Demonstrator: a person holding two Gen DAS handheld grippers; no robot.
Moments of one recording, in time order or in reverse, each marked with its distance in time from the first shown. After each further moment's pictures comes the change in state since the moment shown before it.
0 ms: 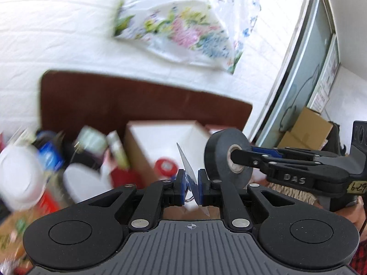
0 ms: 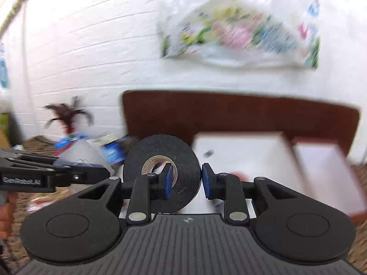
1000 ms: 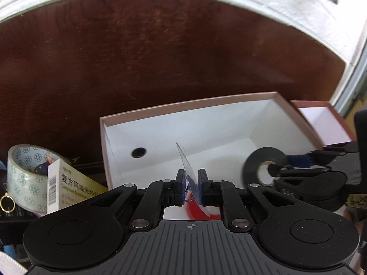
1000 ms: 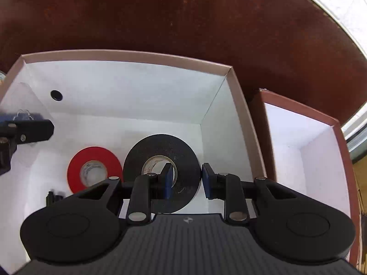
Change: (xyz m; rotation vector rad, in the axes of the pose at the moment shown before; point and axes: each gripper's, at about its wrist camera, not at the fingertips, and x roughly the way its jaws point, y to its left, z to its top) left arm 0.331 0.058 0.035 0.000 0.290 0.280; right arm 0.310 -0.161 -0.026 -0.068 0.523 -0.320
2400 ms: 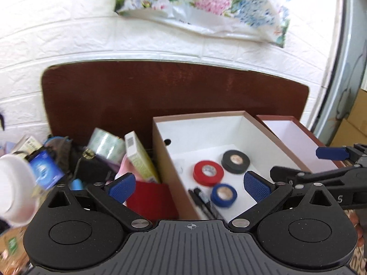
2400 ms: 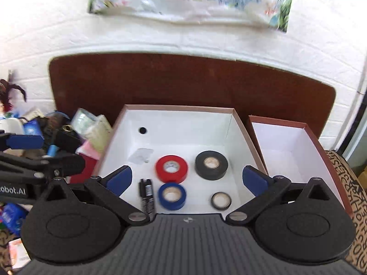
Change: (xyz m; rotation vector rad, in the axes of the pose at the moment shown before) left arm -0.206 0.000 -0.121 0.010 -0.254 0.026; right arm -0.212 0.025 -0.121 0.102 -0.381 0.144
